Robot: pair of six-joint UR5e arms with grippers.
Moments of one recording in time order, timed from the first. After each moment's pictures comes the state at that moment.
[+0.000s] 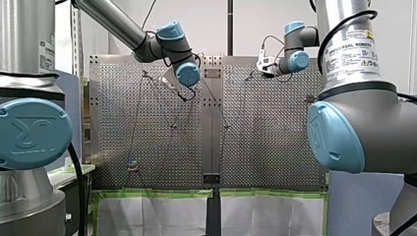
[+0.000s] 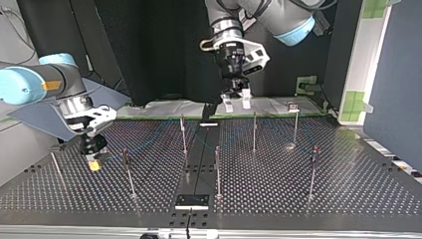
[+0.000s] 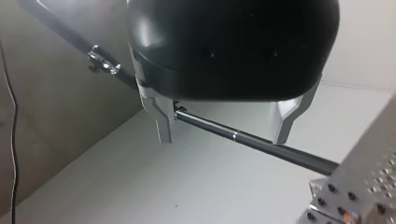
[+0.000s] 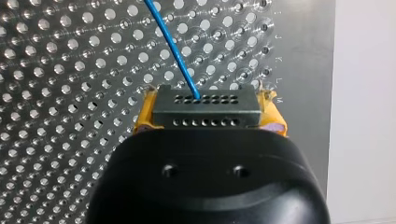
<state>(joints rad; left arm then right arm) -0.65 -1.58 -2.00 -2.07 -2.29 -1.93 1.81 -1.26 1.41 -0.20 1.21 1.73</state>
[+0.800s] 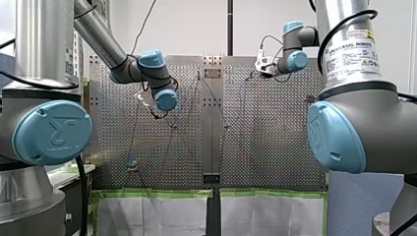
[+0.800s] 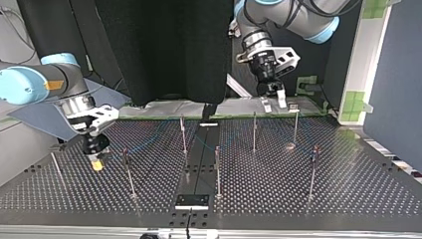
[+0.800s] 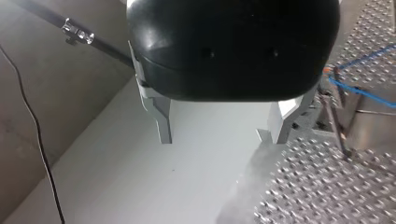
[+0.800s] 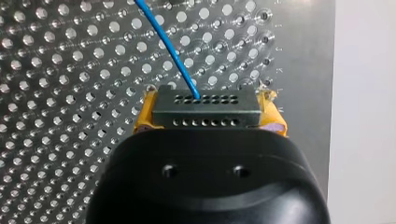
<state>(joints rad) -0.43 -1.60 -2.21 -1.89 -2.20 -1.87 1.82 -1.26 1.41 -0.20 1.21 1.73</state>
